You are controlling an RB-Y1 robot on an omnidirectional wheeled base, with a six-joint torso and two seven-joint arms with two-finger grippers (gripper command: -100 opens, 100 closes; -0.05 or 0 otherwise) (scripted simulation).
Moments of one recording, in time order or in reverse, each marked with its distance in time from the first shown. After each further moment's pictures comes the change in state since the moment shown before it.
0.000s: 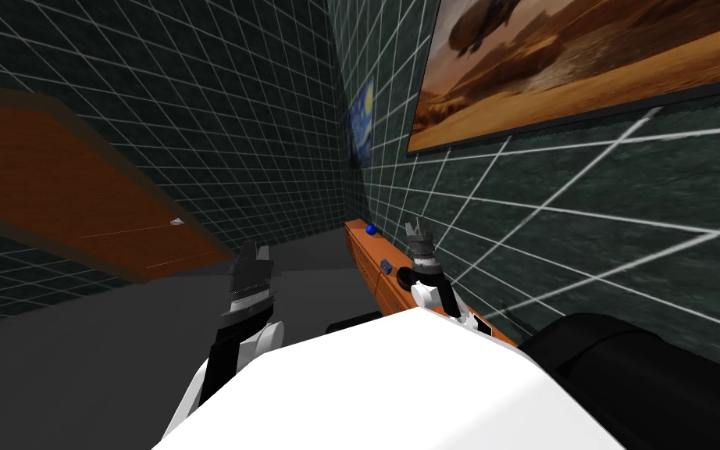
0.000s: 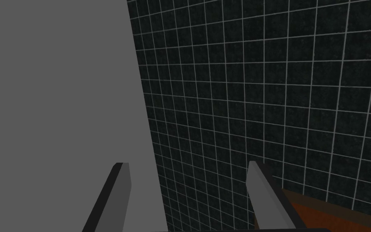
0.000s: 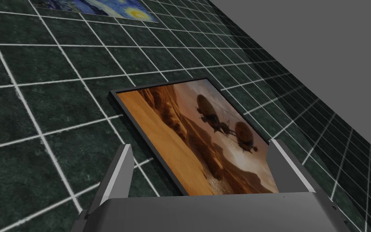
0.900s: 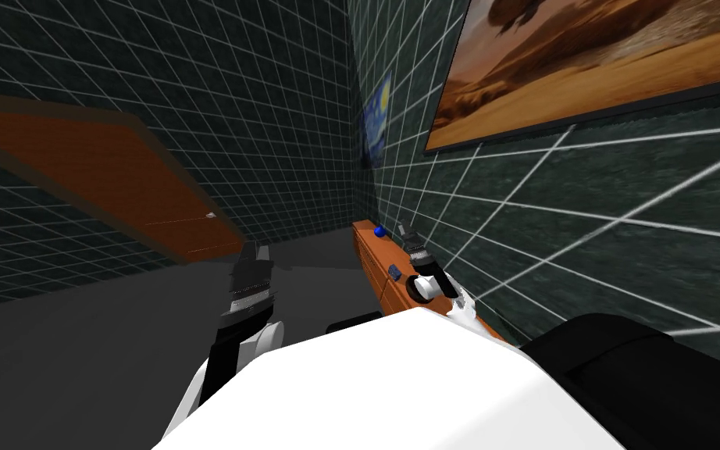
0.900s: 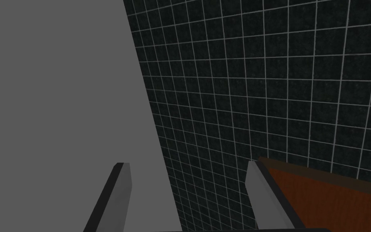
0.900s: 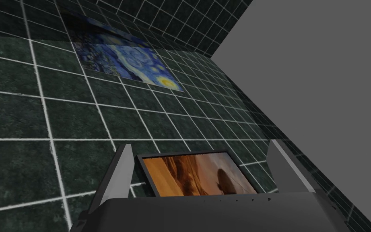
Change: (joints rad) left arm 0.000 0.000 0.000 0.000 0.000 0.000 0.000; right arm -0.099 -0.238 0.006 0.132 -0.076 0.120 0.161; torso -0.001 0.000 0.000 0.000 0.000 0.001
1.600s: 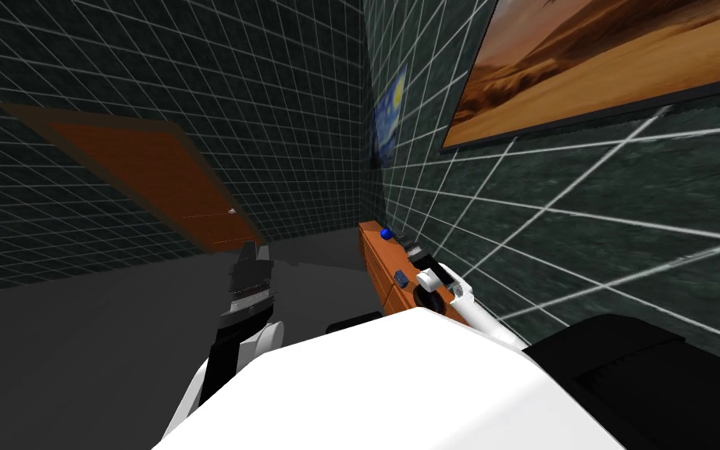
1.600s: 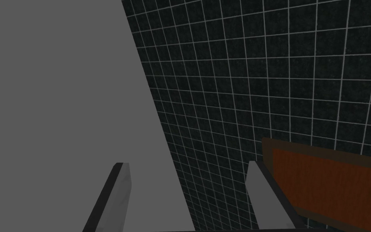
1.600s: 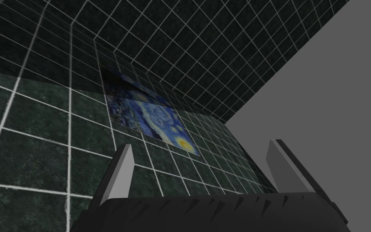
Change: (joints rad) left arm 0.000 0.000 0.000 0.000 0.000 0.000 0.000; right arm -0.079 -0.200 0.054 0.122 -0.078 0.142 0.132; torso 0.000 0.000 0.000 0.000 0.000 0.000
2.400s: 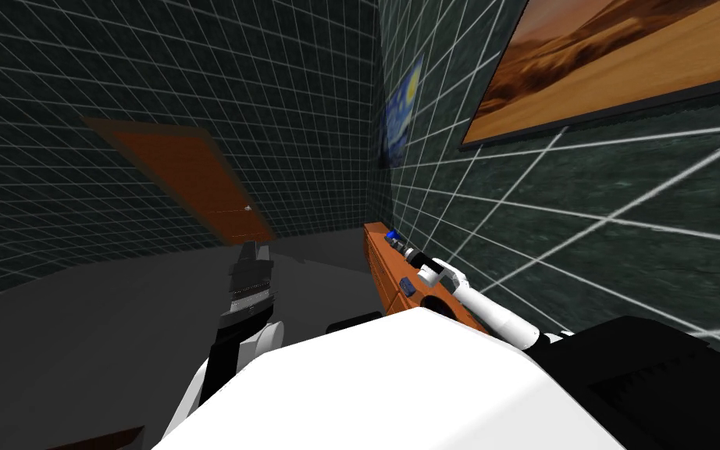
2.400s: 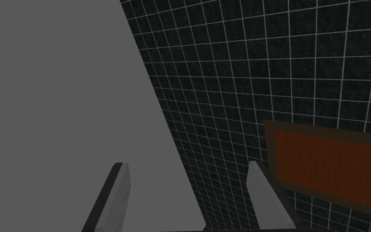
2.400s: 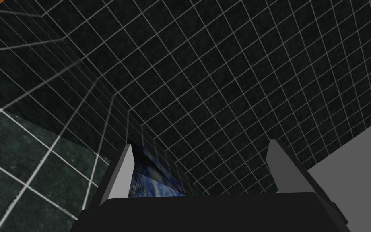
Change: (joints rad) left arm 0.000 0.000 0.000 0.000 0.000 0.000 0.000; right arm -0.100 -0.211 0.155 0.148 -0.079 0.212 0.146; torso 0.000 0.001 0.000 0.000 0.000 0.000
